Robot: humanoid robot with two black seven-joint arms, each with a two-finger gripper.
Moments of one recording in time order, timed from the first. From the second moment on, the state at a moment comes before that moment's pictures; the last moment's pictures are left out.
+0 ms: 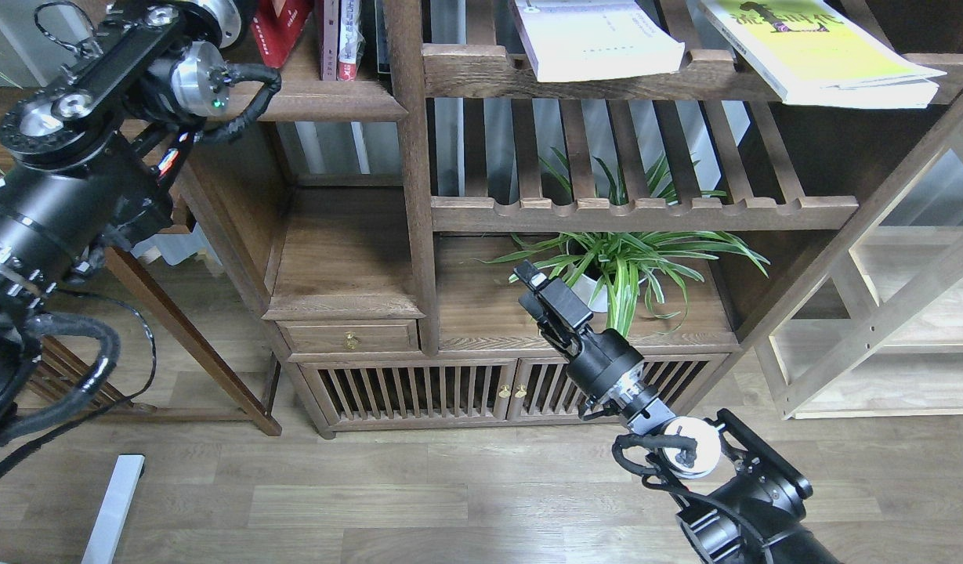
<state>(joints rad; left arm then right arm) -1.21 0.13 -0.87 -0.72 0.62 0.36 0.11 0.24 0.02 1.08 0.93 0.09 0.58 -0.15</state>
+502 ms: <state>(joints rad) -1.22 0.12 -0.85 -0.72 0.62 0.36 0.11 0.22 0.02 1.09 0.93 0.09 0.58 -0.15</state>
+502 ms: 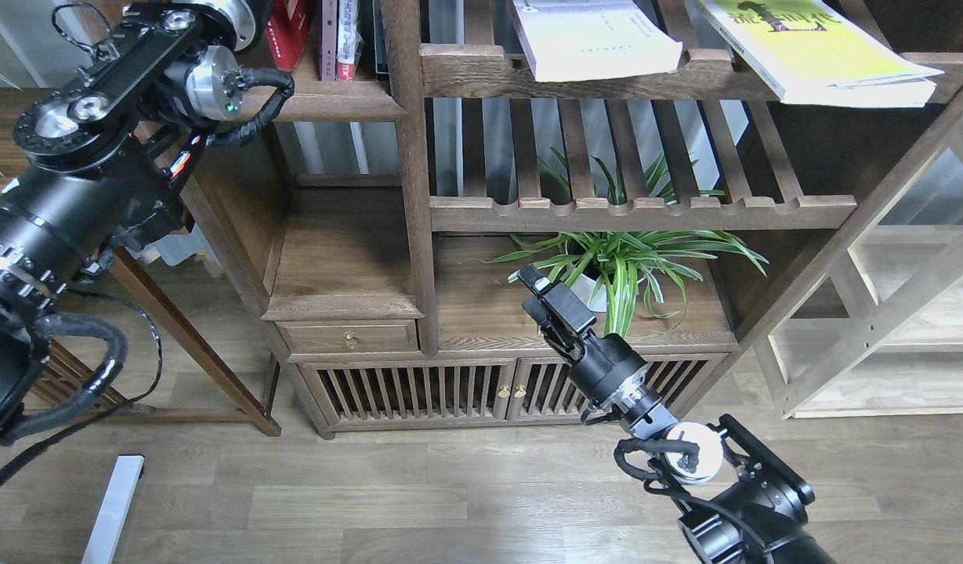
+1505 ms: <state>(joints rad) -1.28 0.12 -0.84 -0.73 0.62 0.36 0.11 0.21 0.02 1.09 0.92 0.09 0.58 -0.15</state>
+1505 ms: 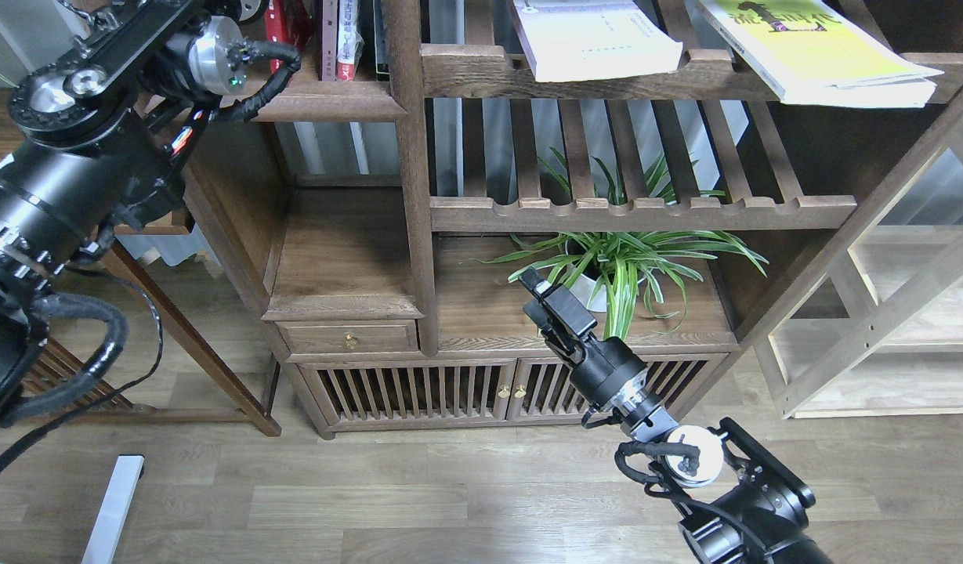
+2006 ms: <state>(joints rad) -1.32 0.11 -0.85 -0.75 0.62 0.38 0.11 0.18 0.01 1.08 0.92 0.09 0.58 -0.15</state>
